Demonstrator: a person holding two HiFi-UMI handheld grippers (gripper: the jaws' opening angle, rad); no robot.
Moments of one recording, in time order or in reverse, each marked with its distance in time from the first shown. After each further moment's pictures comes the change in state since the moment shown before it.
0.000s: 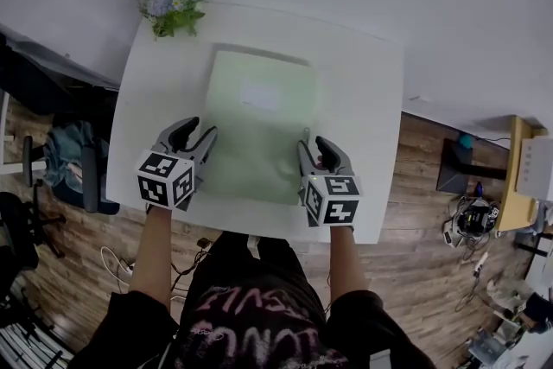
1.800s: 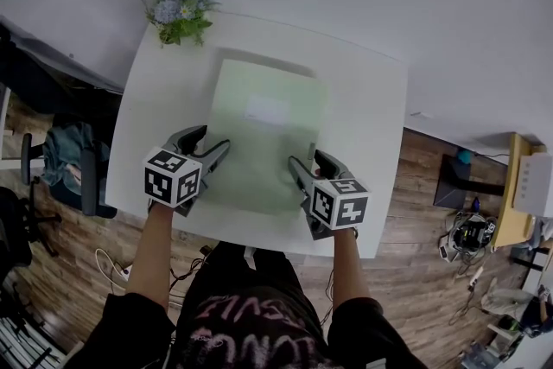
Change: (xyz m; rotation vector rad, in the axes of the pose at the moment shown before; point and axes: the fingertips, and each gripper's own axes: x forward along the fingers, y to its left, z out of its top) left arm 0.020 -0.003 -0.011 -0.042 0.103 -0.086; right arm 0.014 0.016 -0.006 0.093 0.136 0.156
